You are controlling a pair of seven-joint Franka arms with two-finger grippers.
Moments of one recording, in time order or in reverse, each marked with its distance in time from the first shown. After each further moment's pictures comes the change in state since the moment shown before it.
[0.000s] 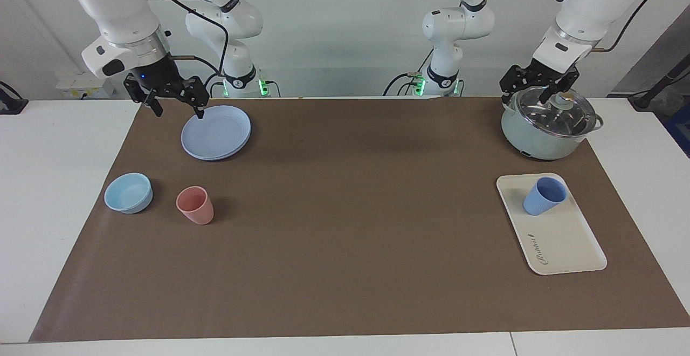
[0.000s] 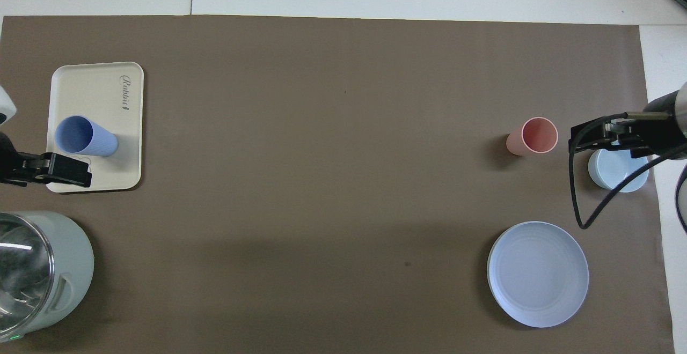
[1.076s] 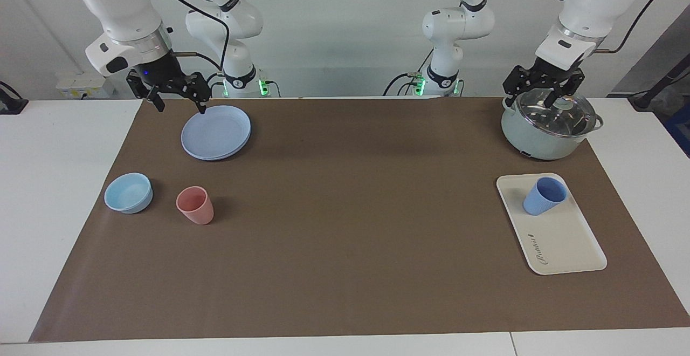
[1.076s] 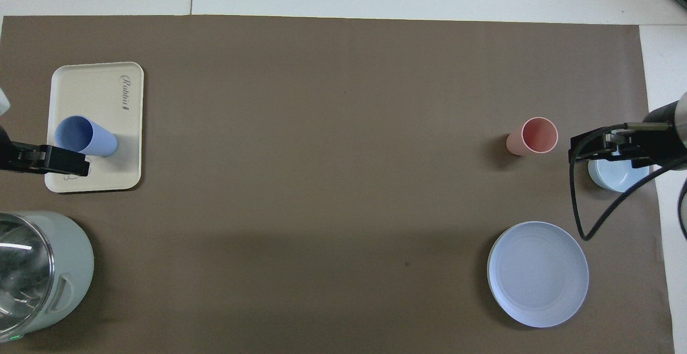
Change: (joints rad) left arm 0.001 -0.001 0.001 -0.001 0.000 0.064 0.047; right arm 0.001 -0.026 0.003 -0.027 0.001 -0.023 0.000
